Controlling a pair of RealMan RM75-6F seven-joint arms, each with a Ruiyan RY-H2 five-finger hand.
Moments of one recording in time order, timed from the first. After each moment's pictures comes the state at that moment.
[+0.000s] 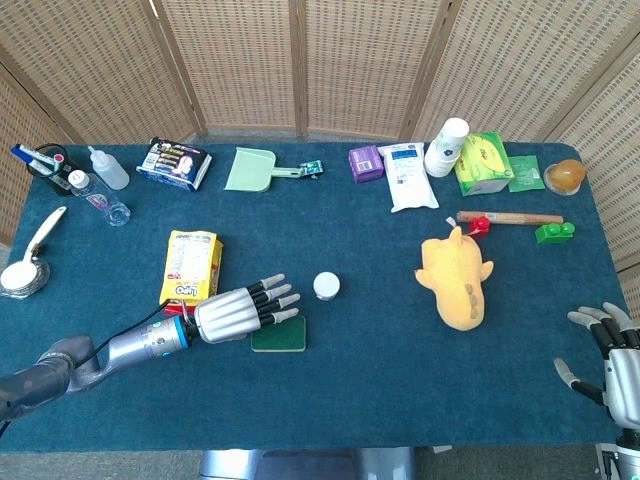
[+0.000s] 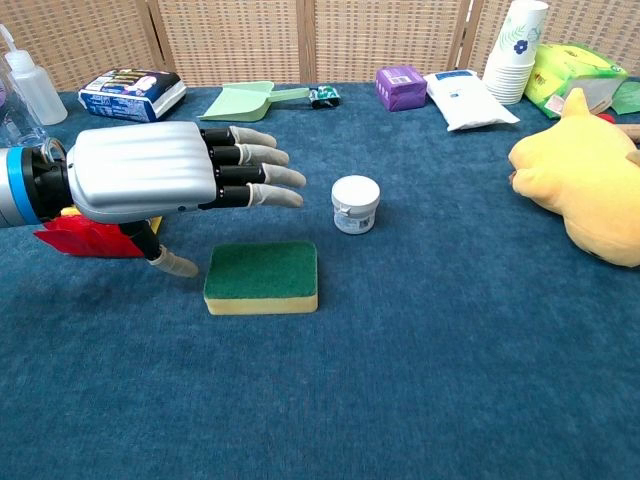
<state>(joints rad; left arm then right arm) -0.88 -1.57 0.17 -0.96 1.99 1.27 0.05 -0.02 -1.13 0.08 -1.60 -1.56 1.65 0.06</state>
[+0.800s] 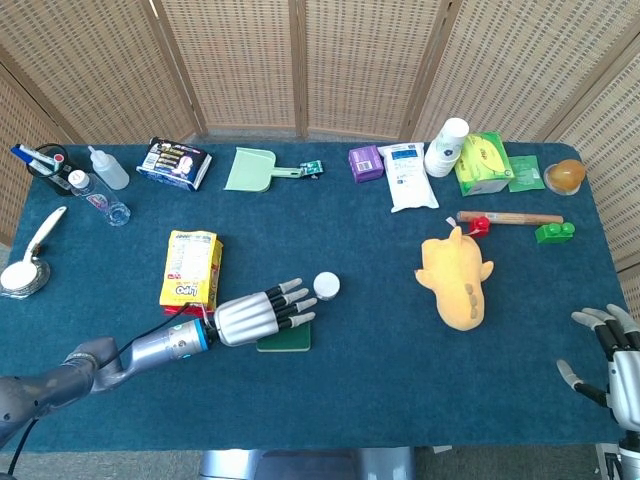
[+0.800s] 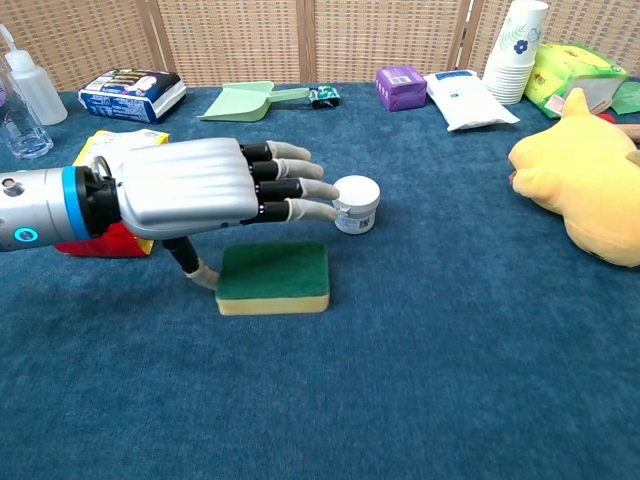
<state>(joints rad) -0.91 -1.68 0.14 -0.91 1.97 1.24 0.08 -0.03 -1.13 0.08 -1.59 -1.56 1.66 0.08</state>
